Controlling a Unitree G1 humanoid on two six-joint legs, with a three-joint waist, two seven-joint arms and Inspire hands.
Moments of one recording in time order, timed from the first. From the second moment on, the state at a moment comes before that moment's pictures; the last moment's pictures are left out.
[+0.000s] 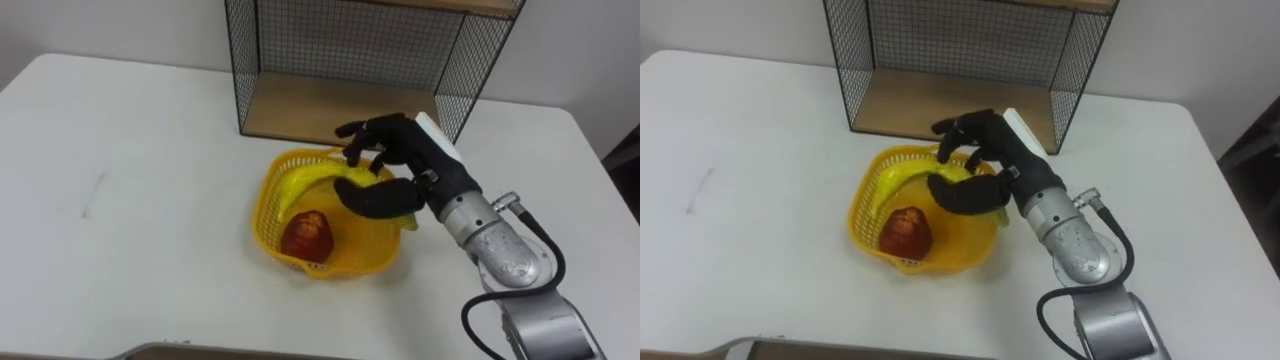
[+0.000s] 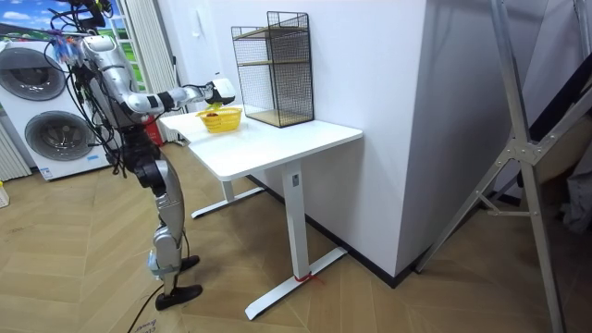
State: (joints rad) left arm 0.21 0.23 -0.06 1.06 0.32 0.10 -0.10; right arm -0.06 -0.30 0.18 -0.08 -0.13 0.04 0.17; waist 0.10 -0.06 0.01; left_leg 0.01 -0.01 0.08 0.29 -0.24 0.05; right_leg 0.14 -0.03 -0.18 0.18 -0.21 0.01
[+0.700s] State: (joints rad) left arm 0.20 0.24 -0.06 1.06 0.32 0.10 -0.10; right arm -0.07 -0.30 0.18 -0.04 -0.13 0.05 0.15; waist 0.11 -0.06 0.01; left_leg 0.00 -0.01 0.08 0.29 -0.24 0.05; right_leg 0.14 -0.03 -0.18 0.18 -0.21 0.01
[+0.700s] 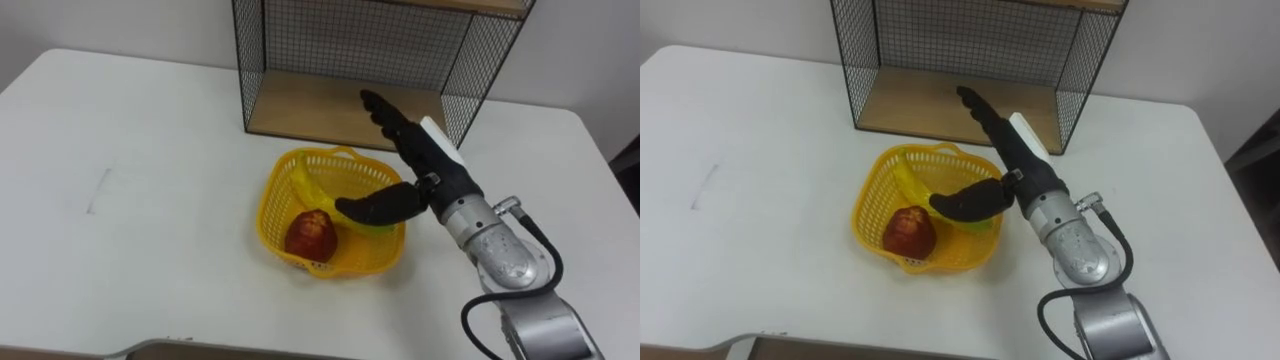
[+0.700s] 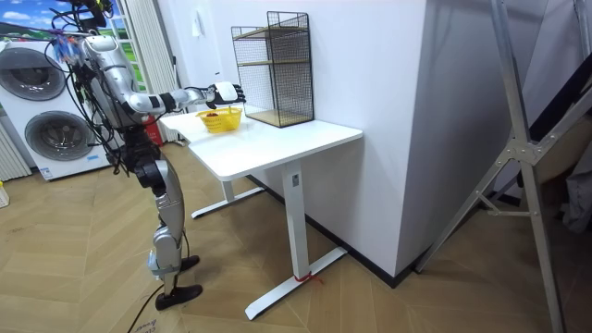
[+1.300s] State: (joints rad) left arm 0.26 0.23 0.08 1.11 0.14 0.09 0.01; right arm -0.06 -0.33 0.14 -0.05 0.12 0.04 0.04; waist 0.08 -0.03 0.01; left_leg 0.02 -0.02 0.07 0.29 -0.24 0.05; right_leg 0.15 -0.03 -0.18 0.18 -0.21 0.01
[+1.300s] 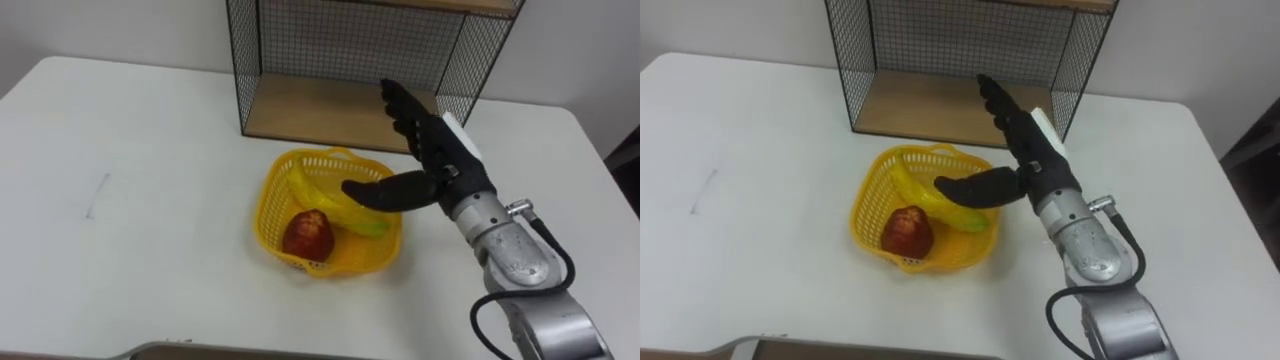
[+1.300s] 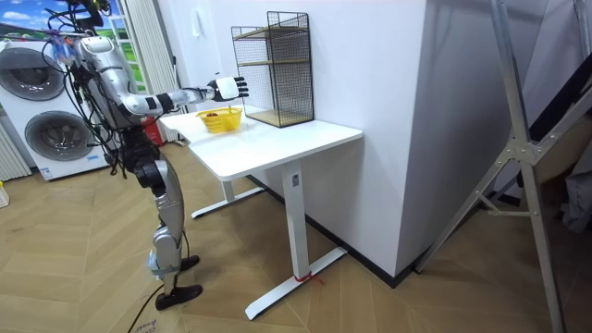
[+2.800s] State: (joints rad) left arm 0.24 0.22 0.19 -0.11 -0.26 -0.21 0.61; right arm 0.26 -0.25 -0.09 -0.08 0.34 -0.11 -0.08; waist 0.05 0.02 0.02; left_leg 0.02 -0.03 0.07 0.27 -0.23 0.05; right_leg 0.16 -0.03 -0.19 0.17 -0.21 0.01
